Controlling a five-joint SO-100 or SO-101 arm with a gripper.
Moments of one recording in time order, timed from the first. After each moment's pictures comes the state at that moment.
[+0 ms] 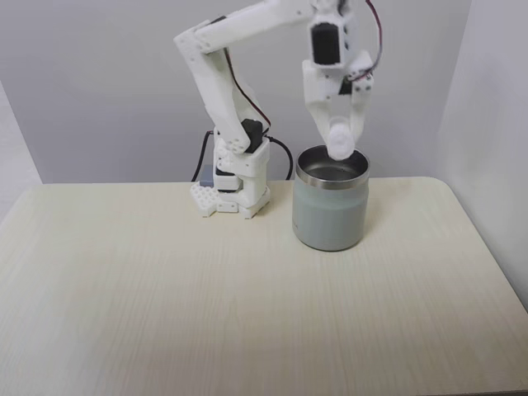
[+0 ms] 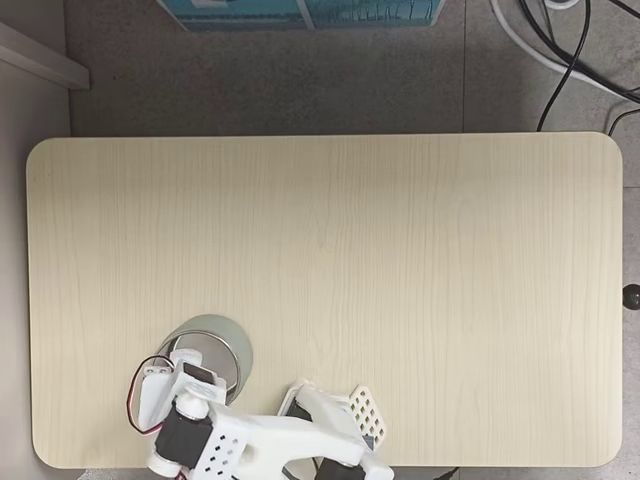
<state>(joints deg) -70.4 62.7 81.2 102.8 -24.2</state>
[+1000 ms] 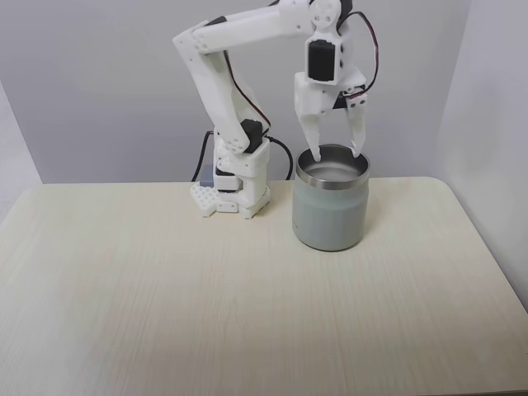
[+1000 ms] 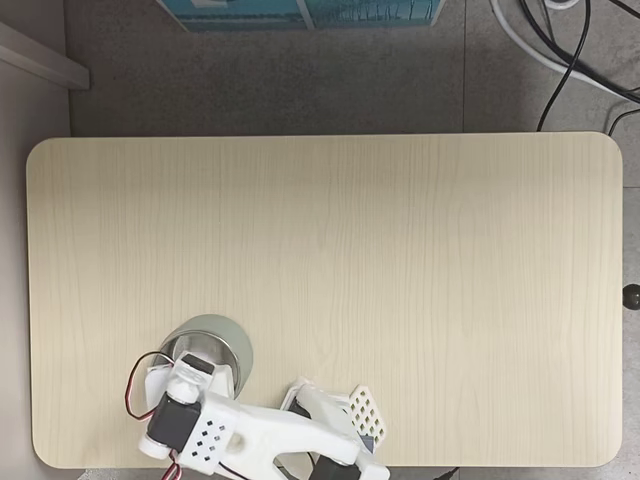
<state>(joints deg) -69.3 59.9 74.8 103.0 -30.9</state>
